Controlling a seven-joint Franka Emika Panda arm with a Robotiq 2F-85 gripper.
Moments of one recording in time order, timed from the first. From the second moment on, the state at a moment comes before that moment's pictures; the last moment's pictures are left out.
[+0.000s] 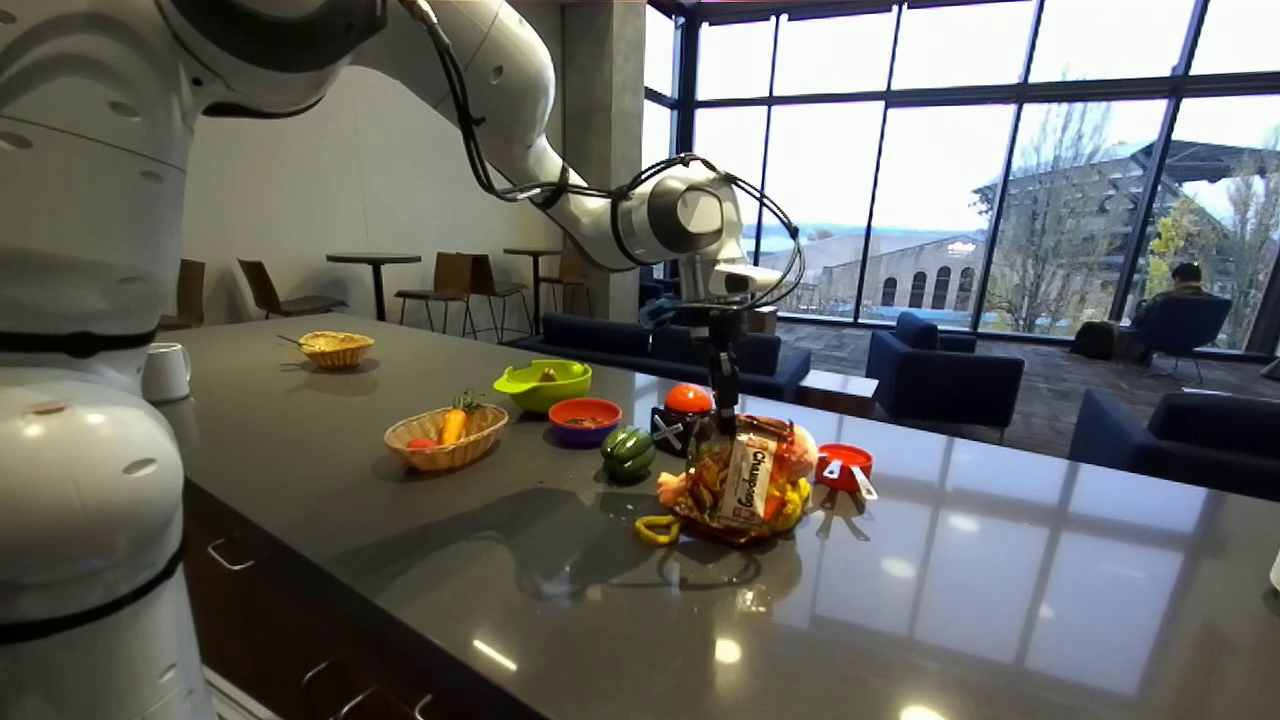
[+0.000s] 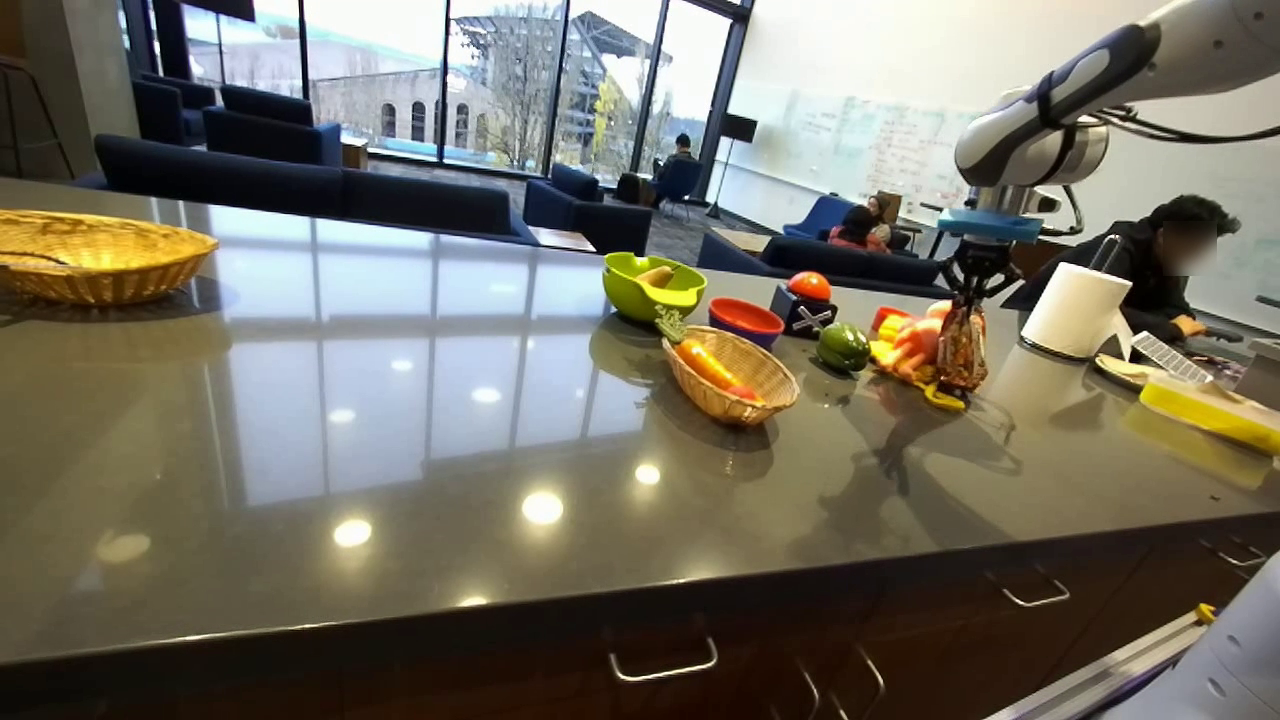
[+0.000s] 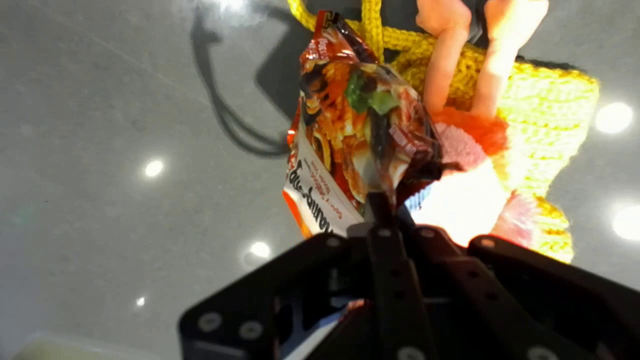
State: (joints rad) arm -0.20 0.23 -0.30 -1.87 -0.16 2.14 0.76
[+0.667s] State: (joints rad) arm -0.22 -0.05 -0.30 -2.03 -0.13 2.05 0.41
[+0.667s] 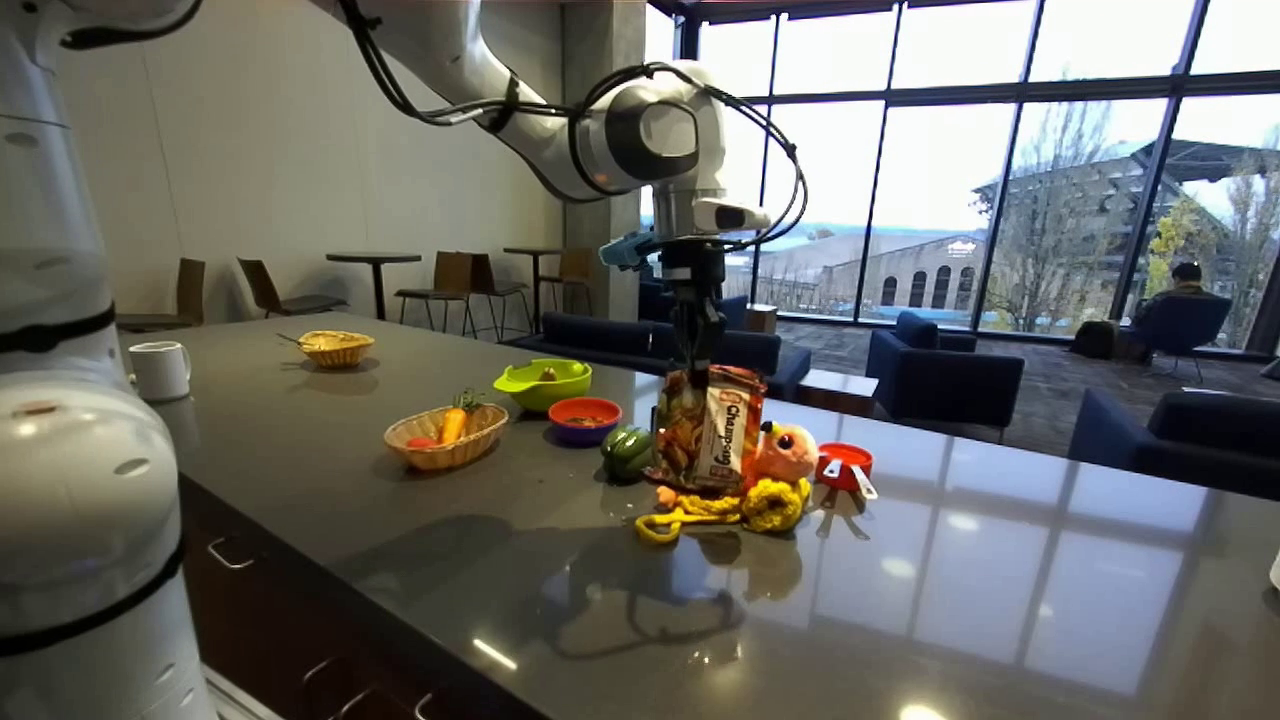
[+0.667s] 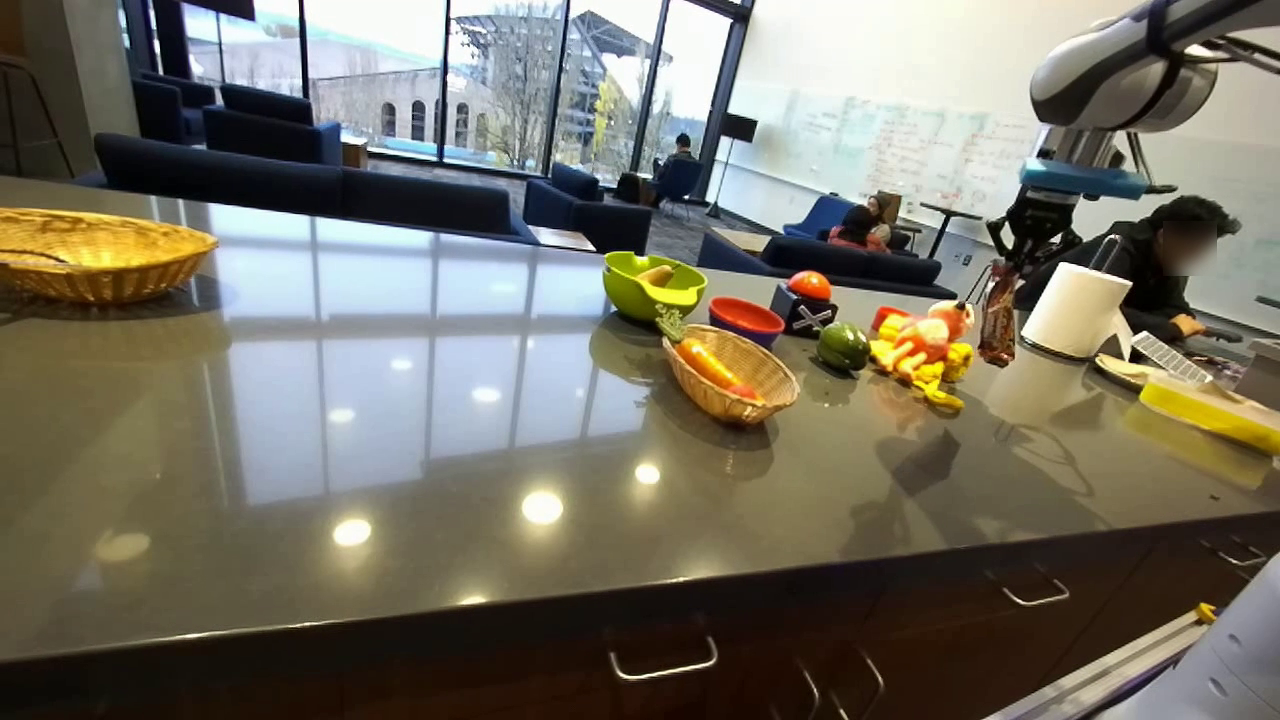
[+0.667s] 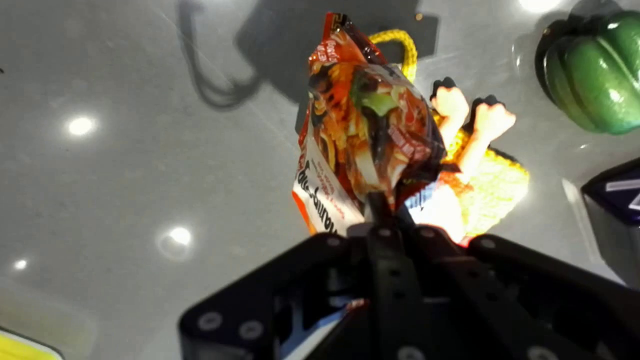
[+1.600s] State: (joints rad) arm -0.21 -0.12 -0.24 -2.24 -0.20 2.25 -0.13
